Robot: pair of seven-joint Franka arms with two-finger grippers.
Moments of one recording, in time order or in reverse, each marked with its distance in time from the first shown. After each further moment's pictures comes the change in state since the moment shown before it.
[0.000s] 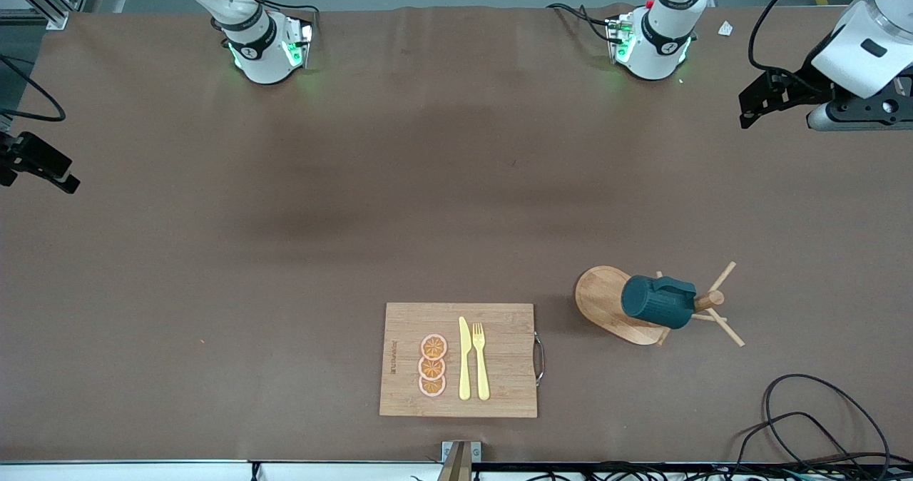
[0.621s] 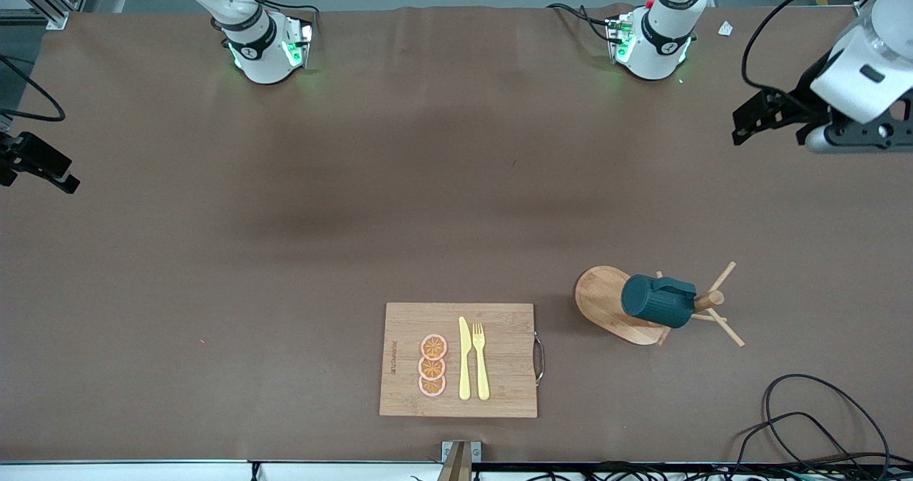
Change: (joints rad) left arm 0.003 0.089 0.004 0.050 -0.068 0.048 -0.057; right arm 0.000 0.000 0.000 0.000 0.000 0.000 0.000
